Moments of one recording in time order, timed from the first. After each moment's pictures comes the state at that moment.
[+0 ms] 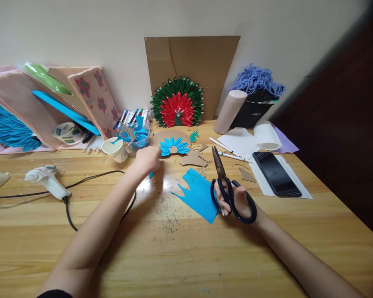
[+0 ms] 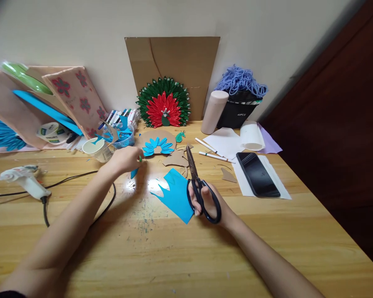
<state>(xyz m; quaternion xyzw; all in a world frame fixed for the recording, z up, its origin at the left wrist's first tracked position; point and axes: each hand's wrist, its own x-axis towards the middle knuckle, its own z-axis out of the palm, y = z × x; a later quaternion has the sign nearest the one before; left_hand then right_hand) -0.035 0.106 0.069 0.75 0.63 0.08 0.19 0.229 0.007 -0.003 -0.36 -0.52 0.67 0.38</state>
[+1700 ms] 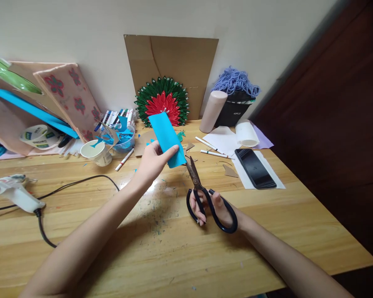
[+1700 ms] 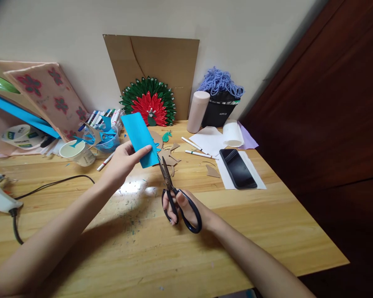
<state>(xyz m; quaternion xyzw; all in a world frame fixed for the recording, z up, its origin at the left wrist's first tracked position) 0.030 0.070 0.085 0.53 0.48 0.47 0.51 0.217 -0.009 0.008 -0.30 -0.56 0.71 0.30</state>
